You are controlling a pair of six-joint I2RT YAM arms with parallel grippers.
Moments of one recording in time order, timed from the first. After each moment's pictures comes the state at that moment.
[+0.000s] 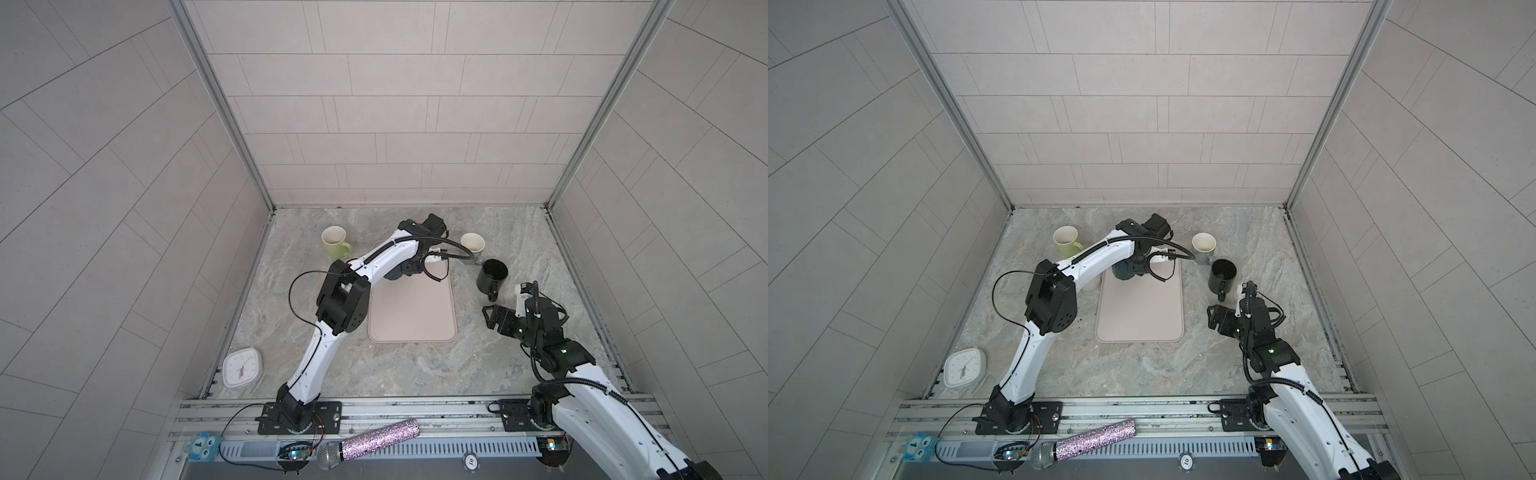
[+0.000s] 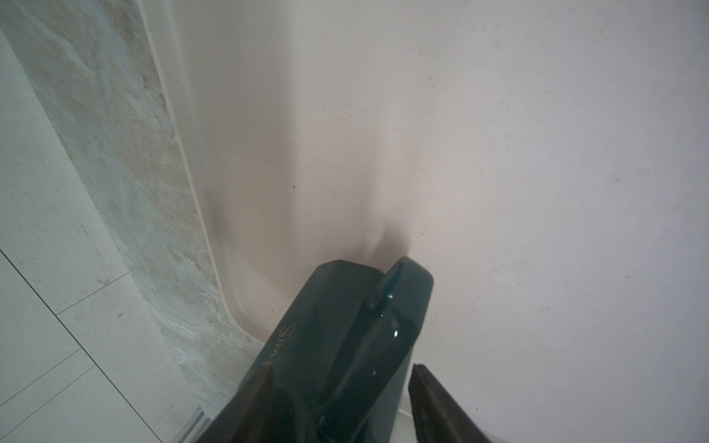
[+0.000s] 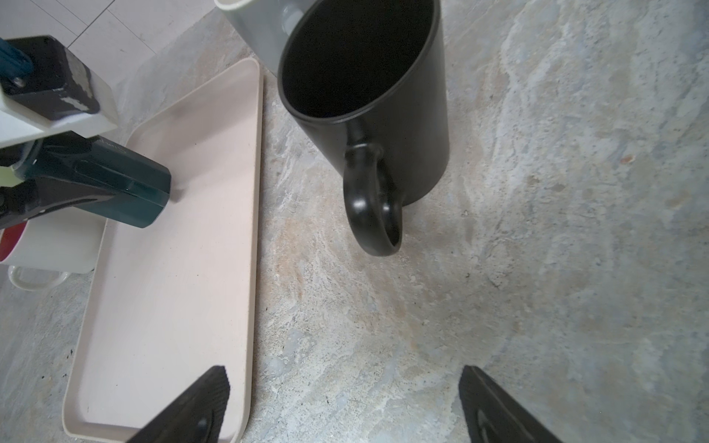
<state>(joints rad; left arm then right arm) -0.69 2.31 2.10 -1.12 -0.35 0.81 0.20 0.67 0.31 -0.34 -0.06 0.53</state>
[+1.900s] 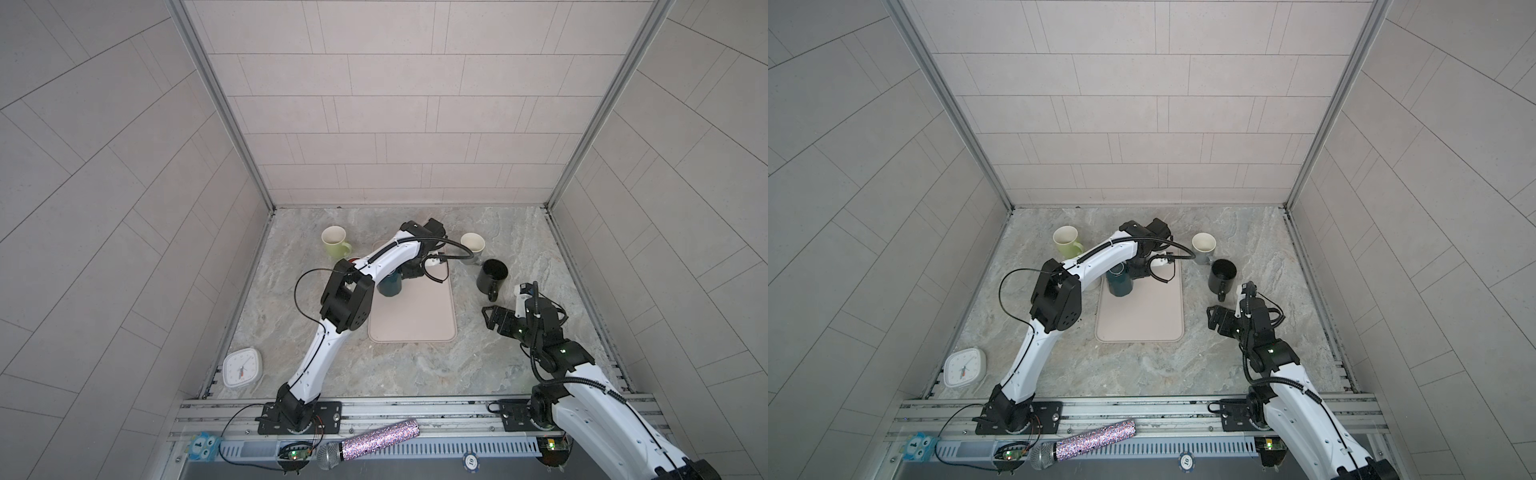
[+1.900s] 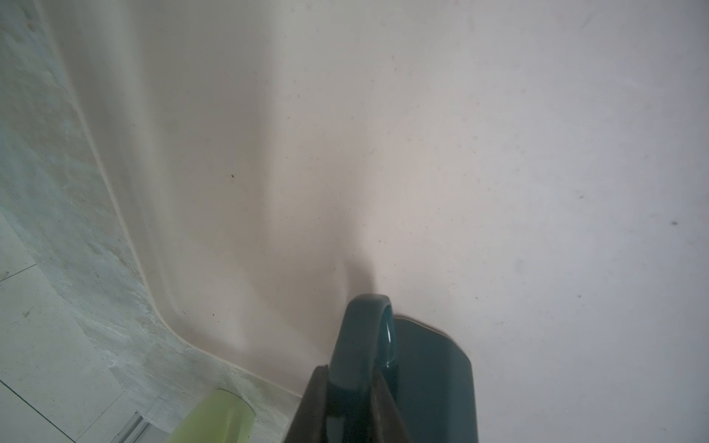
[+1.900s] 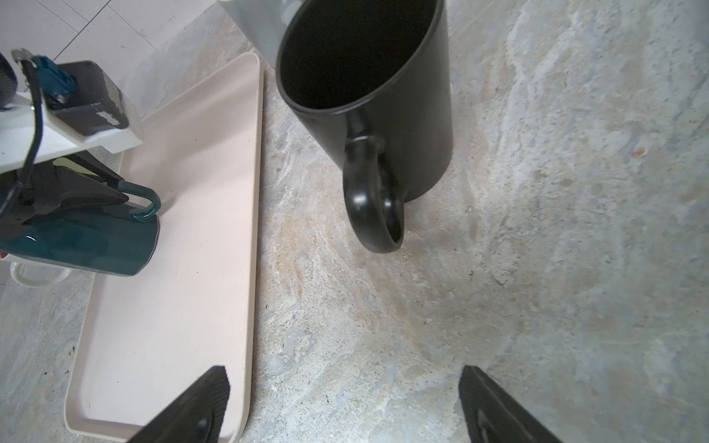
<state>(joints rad) -0.69 2.36 2.14 -1.22 -0.29 0.68 0.20 0.67 0.30 -0.32 -0.08 0.53</state>
